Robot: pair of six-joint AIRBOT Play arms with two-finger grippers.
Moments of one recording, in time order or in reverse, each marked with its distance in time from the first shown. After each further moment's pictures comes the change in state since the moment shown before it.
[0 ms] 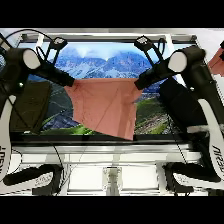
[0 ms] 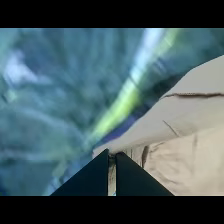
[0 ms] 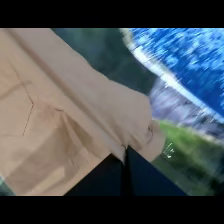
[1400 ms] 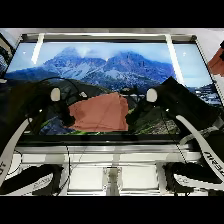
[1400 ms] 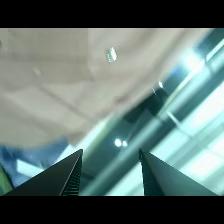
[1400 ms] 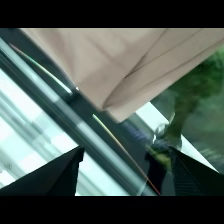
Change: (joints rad) left arm -0.106 0.133 -0.457 0.037 -0.233 0.385; right arm 0.058 0.024 -0.492 0.261 -0.031 -0.088
